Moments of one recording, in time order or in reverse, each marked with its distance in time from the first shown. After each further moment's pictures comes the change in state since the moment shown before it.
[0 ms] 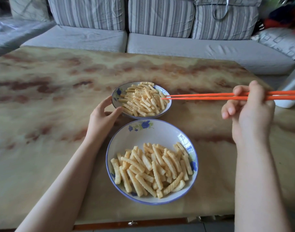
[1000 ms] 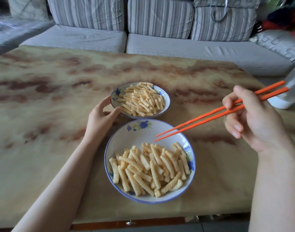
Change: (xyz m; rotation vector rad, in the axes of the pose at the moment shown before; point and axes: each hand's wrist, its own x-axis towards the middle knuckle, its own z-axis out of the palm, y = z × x) left_hand 0.002 -0.002 -0.001 0.030 -0.009 0.033; right_hand 0.000 -0.019 -0.025 -0.275 -0.442 0.152
